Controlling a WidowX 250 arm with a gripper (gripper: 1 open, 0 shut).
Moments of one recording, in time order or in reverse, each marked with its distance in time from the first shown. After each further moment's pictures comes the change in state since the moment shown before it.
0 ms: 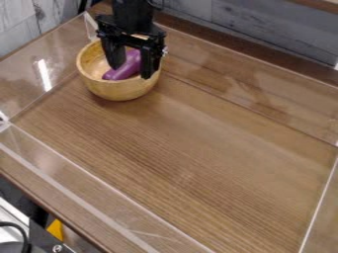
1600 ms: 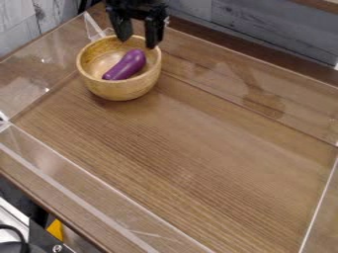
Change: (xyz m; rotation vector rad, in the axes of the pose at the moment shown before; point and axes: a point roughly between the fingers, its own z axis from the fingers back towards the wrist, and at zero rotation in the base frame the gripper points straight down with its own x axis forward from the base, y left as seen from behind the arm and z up) arm 0.049 0.037 0.004 -0.030 -0.072 -0.040
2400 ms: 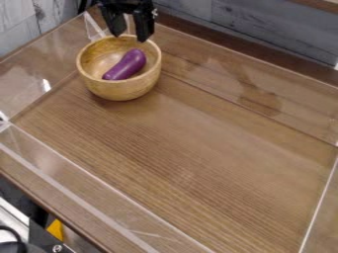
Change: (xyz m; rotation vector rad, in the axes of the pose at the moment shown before) arm 0.008 0.005 0.006 -0.065 -0.033 -0.034
